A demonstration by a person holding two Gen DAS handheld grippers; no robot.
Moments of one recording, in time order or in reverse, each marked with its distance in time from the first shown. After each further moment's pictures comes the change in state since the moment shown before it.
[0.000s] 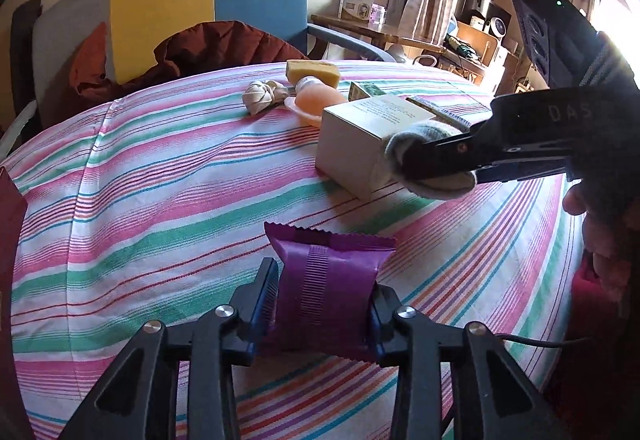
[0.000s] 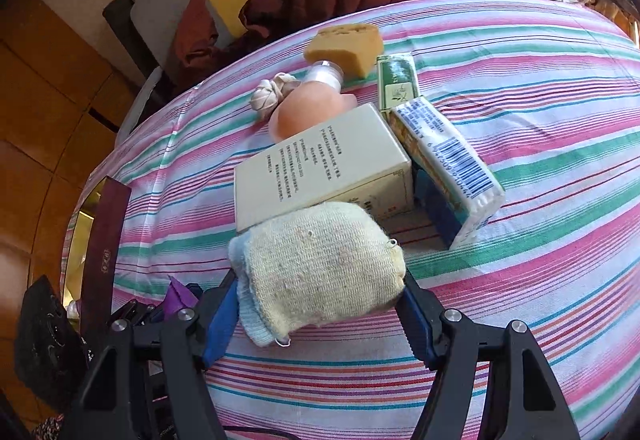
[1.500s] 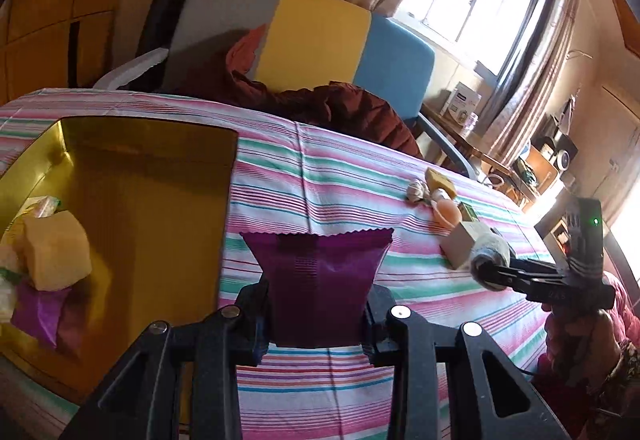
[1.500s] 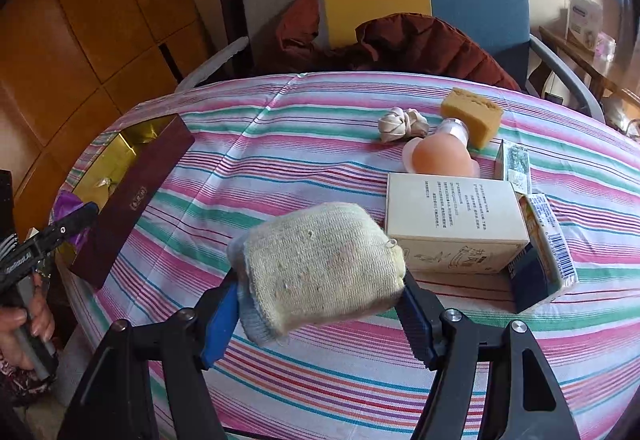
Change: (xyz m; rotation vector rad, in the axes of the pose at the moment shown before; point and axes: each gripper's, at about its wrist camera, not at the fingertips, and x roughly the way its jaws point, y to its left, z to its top) left arm -0.143 0.157 -0.044 -0.448 -0.211 0.126; right arm -0.002 0.082 -0.019 -0.400 -0.100 0.035
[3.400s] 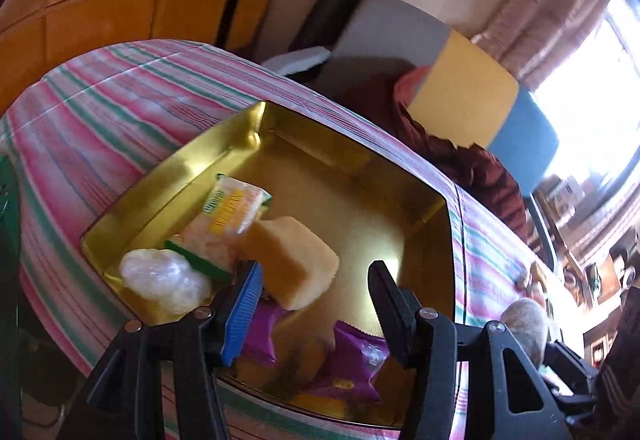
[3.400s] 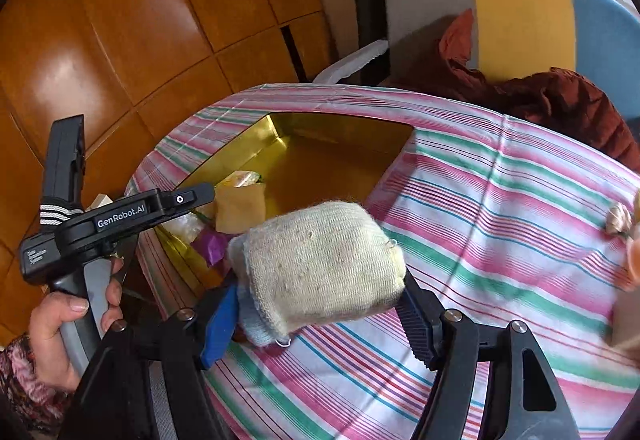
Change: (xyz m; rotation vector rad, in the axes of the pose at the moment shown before) left arm -0.067 0.132 0.010 -0.371 -0.068 0.324; right arm 0.044 0.236 0.022 -0.244 -0.014 0.263
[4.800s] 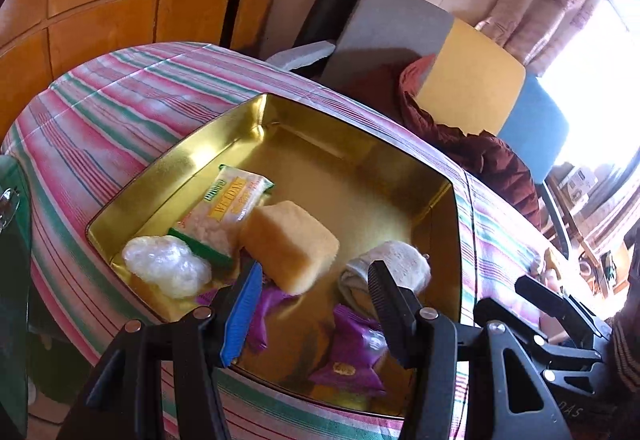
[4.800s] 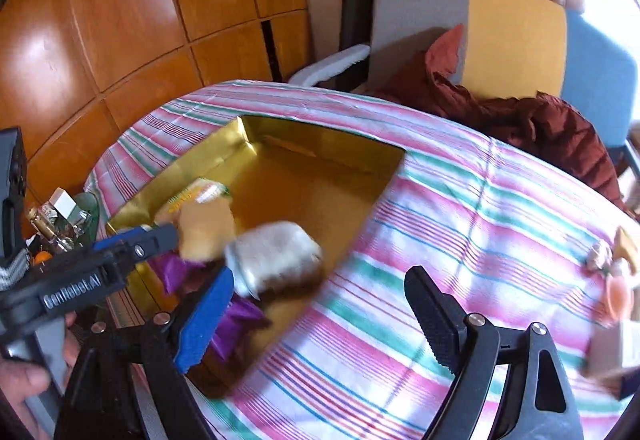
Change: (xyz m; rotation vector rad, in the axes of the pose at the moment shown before) left arm 0.000 -0.017 -0.013 0.062 0.023 0.058; right arm 0.028 0.004 0.023 -0.032 0.004 -0.174
